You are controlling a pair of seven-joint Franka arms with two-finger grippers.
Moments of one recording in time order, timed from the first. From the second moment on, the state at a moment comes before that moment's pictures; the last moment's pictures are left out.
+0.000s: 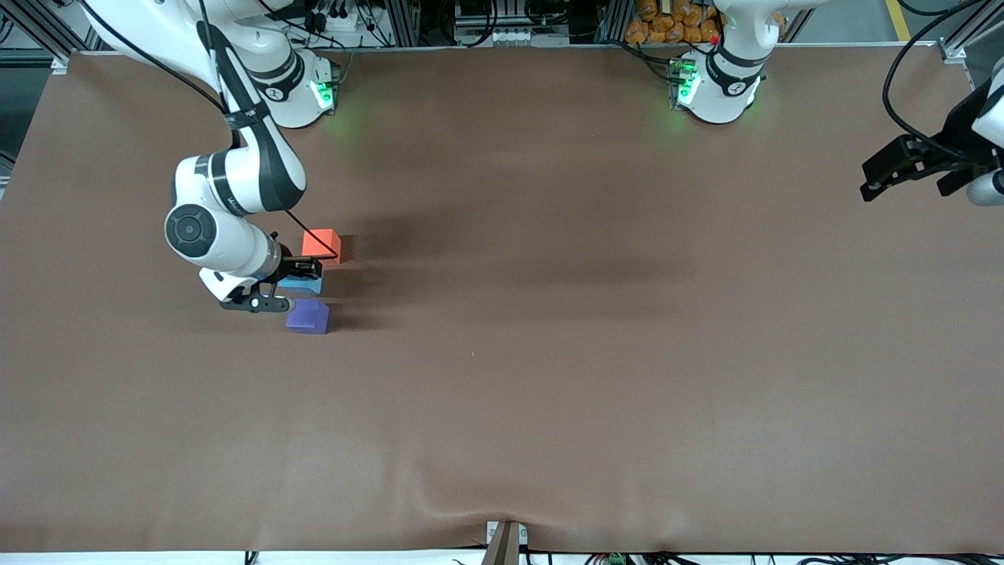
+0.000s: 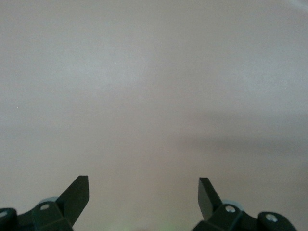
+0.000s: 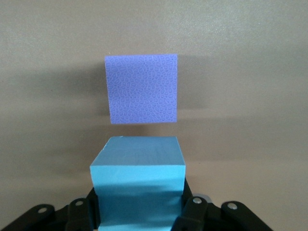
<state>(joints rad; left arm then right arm) 0.09 -0.02 -0.18 -1.49 0.03 1.49 -0.15 0.25 0.25 -0.05 -2.17 0.07 2.23 0.21</state>
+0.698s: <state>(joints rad) 0.09 -0.05 -0.18 -1.51 0.03 1.47 -0.15 0.25 0.26 -0.05 -2.24 0.07 2.36 0.21</state>
